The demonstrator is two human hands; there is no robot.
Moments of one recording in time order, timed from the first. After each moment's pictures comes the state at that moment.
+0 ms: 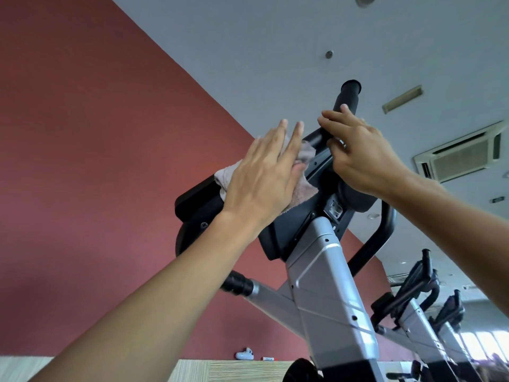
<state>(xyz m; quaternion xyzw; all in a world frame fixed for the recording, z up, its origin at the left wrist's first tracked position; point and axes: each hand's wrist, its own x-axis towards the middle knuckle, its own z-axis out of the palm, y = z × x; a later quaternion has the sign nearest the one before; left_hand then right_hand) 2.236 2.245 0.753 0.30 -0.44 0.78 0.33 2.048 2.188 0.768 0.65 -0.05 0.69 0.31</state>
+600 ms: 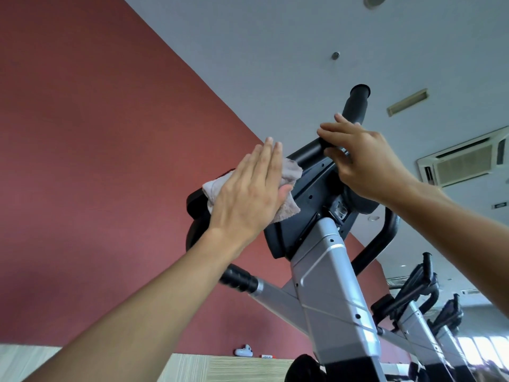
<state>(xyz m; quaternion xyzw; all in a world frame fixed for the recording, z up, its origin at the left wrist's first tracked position) 2.273 2.242 0.733 0.30 -0.30 0.85 0.31 2.050 2.185 0.769 0.65 -0.02 0.66 0.37</state>
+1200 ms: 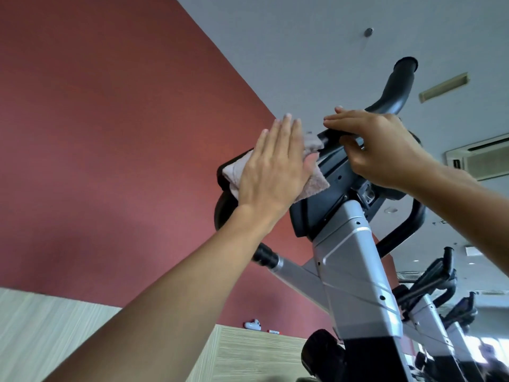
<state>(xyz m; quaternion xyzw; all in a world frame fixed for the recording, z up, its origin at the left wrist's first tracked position) 2.279 2.239 0.725 0.32 -0.26 0.82 0.39 2.079 2.208 0.753 0.68 0.01 0.62 0.40</state>
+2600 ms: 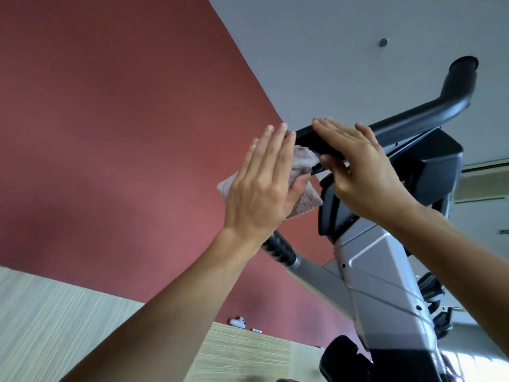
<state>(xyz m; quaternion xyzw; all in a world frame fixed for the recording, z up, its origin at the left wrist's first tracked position) 2.367 2.239 0.682 0.20 -0.35 0.77 0.49 2.183 2.205 0.723 0.68 0.06 0.62 0.39</state>
